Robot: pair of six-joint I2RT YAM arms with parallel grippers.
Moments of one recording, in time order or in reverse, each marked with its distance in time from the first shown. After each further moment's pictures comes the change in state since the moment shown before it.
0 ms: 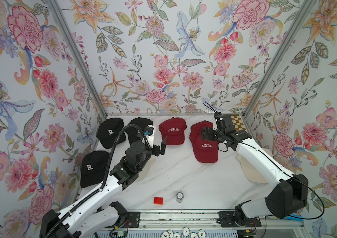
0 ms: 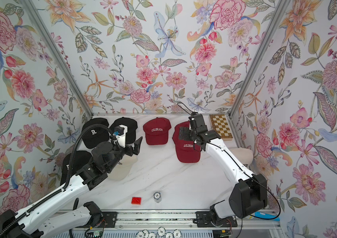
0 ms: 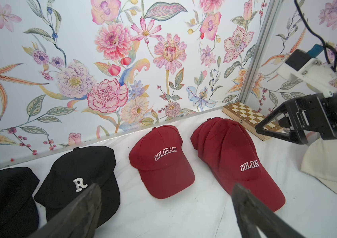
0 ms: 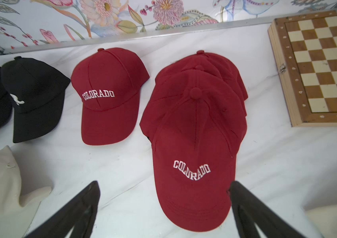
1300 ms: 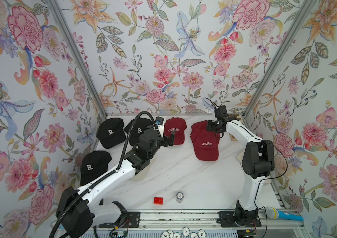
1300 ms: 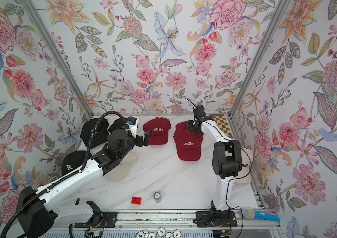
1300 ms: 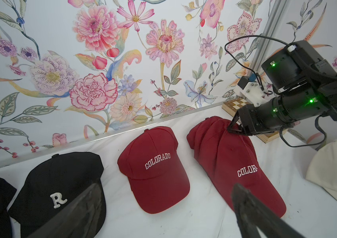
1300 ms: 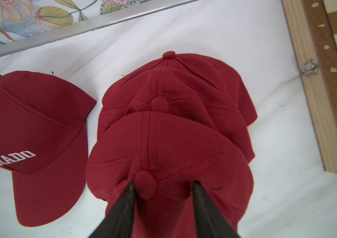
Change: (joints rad) left arm 0.003 0.307 0.219 0.002 0.010 -0.031; right arm -0.211 0.553 0.358 -0.002 -0.120 -0.027
